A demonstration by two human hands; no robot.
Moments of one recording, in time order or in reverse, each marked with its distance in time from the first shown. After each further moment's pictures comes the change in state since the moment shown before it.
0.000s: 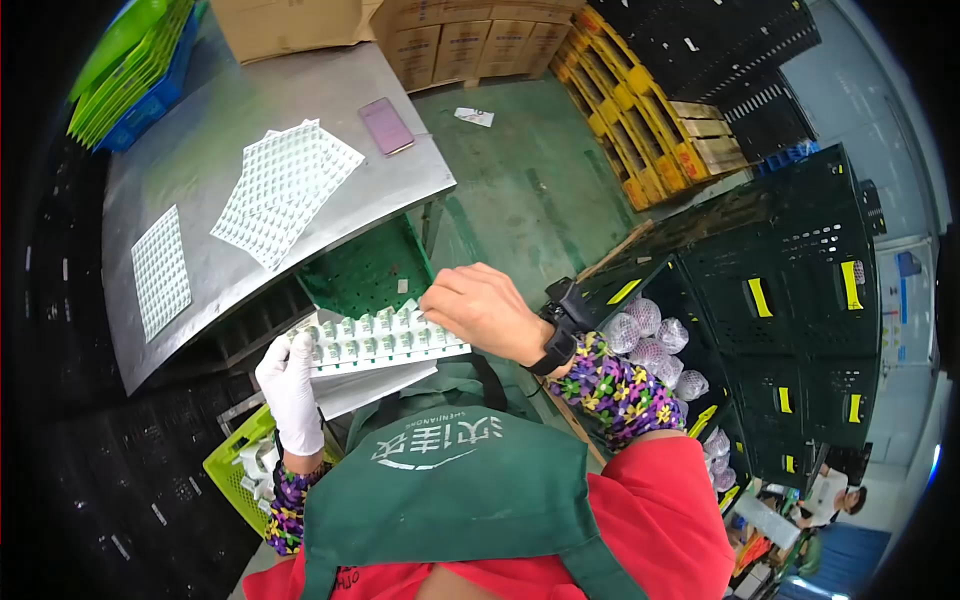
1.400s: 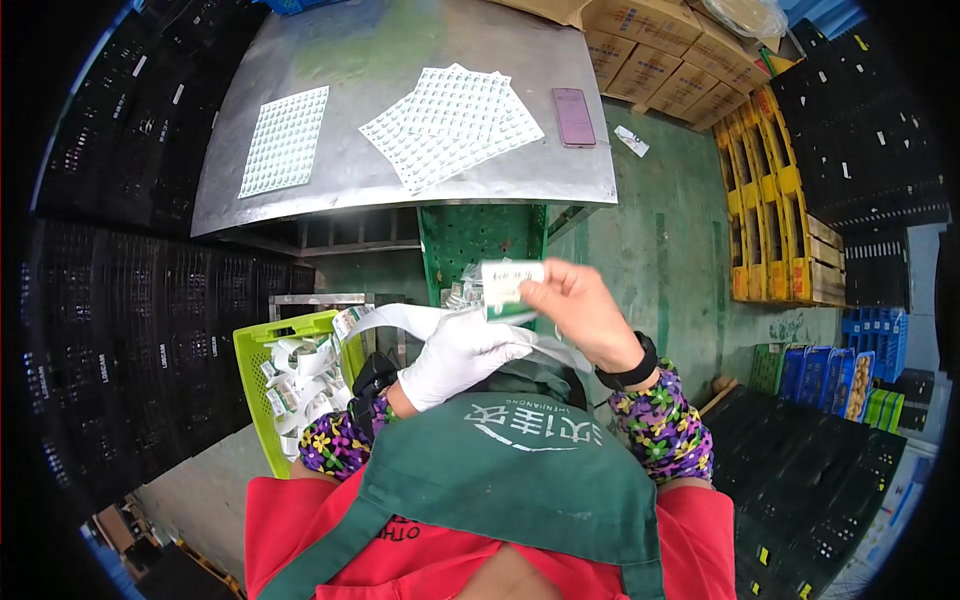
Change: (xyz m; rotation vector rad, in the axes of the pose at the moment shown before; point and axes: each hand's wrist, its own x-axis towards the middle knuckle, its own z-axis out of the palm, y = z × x) left_hand 0.008 -0.008 0.057 0.363 -0.393 0.439; right_hand 0.068 0.012 0.028 1.259 -0.395 0.707
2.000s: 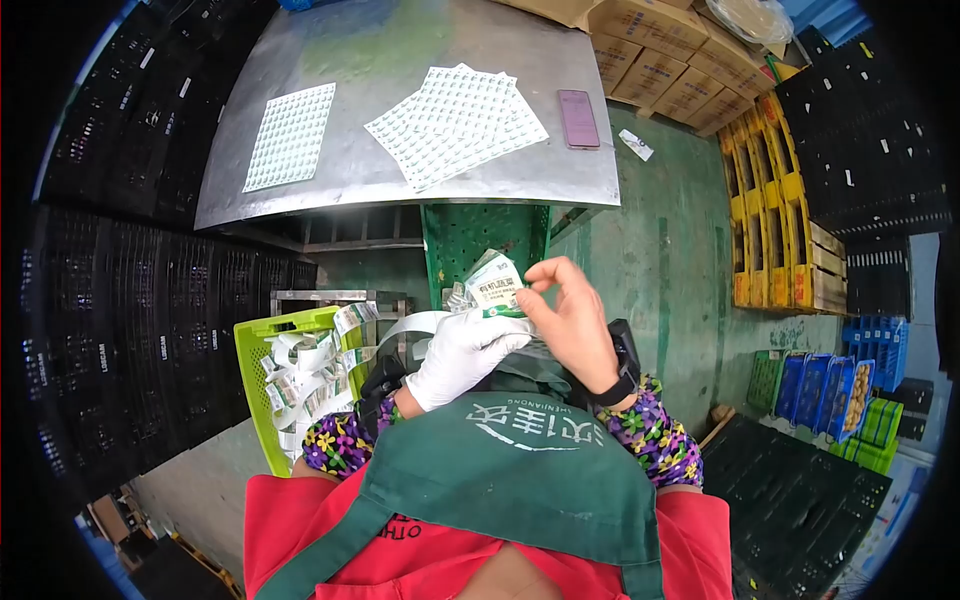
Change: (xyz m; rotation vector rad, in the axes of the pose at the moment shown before) left_hand -0.008 0.009 0.009 0.089 0.156 -0.090; right_hand -0.010 0.017 0.019 -0.560 0.363 -0.355
